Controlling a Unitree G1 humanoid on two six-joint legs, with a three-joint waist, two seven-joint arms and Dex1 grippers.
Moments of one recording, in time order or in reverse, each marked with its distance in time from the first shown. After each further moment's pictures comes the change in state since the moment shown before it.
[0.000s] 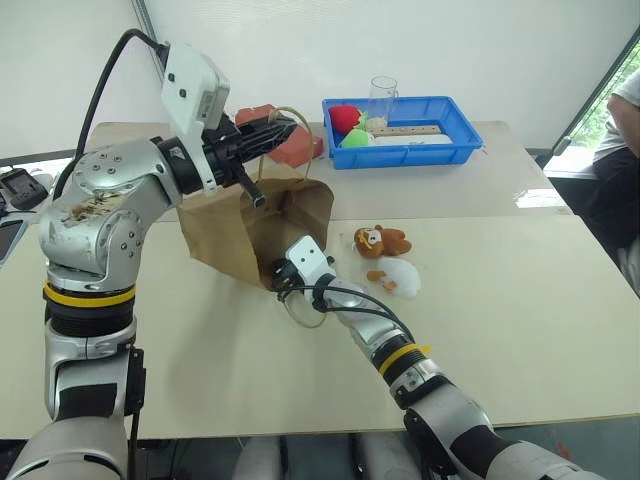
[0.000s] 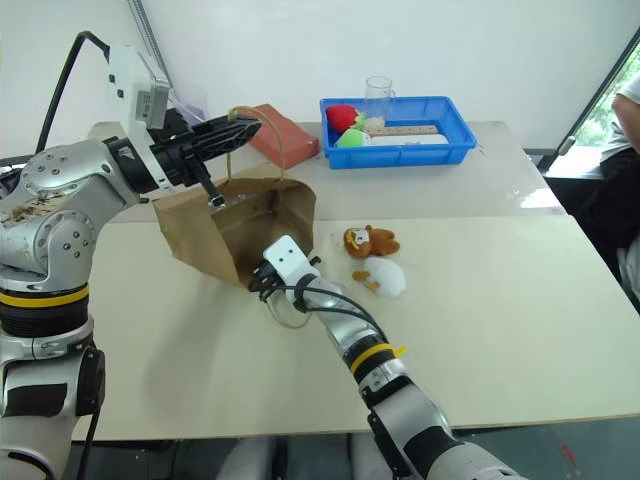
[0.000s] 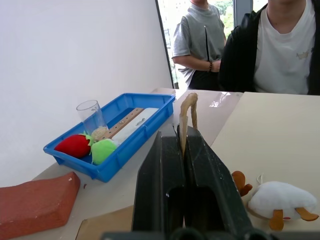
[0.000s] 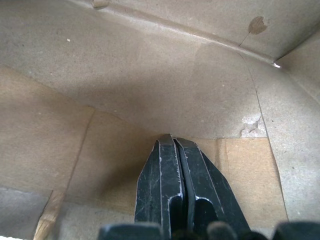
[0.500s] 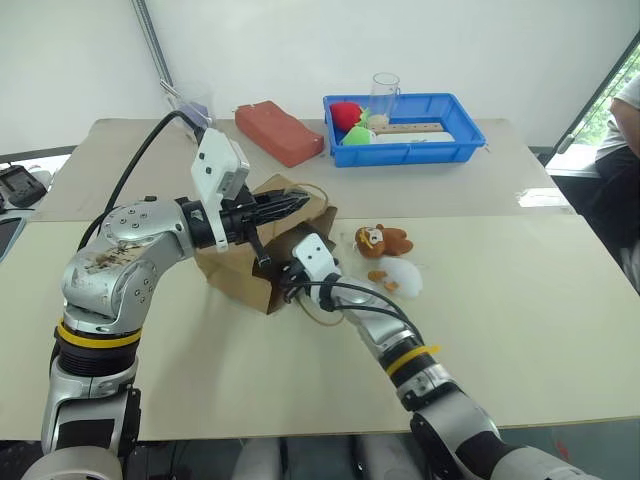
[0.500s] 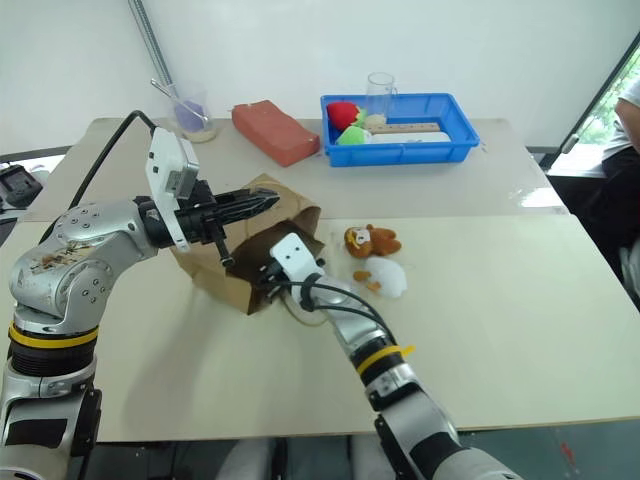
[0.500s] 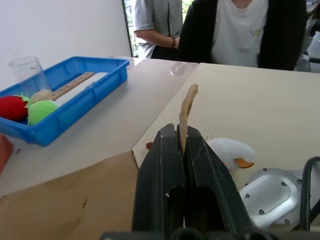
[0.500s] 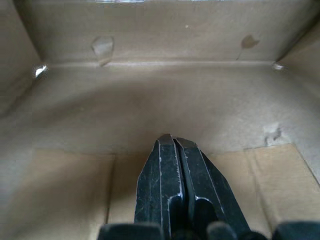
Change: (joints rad) left arm 0.188 -0.001 -0.039 -0.091 -0.059 0.016 -0.092; right arm 0.072 -0.064 -0.020 -0.248 0.040 0.209 0.136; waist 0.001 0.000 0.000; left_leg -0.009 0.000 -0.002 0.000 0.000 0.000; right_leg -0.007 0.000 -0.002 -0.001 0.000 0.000
